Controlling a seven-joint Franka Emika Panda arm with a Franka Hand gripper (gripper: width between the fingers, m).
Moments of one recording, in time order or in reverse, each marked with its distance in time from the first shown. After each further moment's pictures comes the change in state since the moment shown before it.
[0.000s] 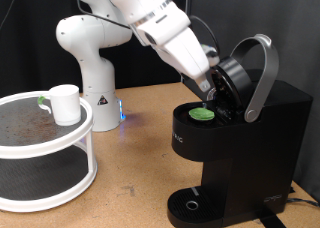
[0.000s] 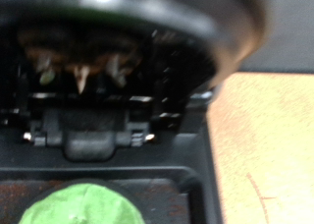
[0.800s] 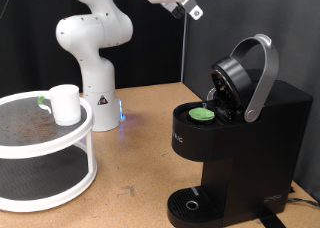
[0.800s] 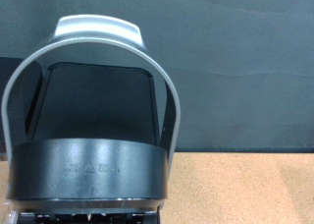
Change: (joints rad) arm -0.015 -0.090 -0.092 0.181 0.045 -0.282 0.050
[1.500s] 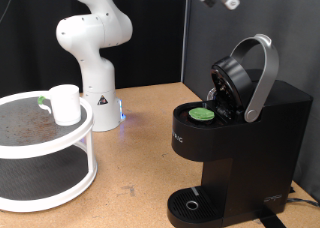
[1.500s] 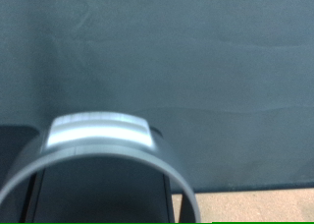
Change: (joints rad) arm 0.039 0.006 0.086 0.020 0.057 0.037 0.120
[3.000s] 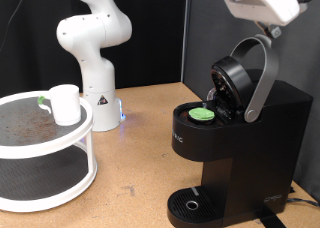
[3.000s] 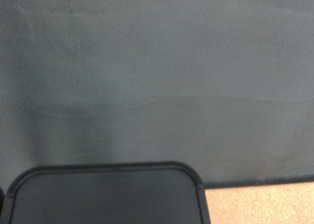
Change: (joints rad) arm 0.044 0.105 0.243 -0.027 -0.106 0.263 0.207
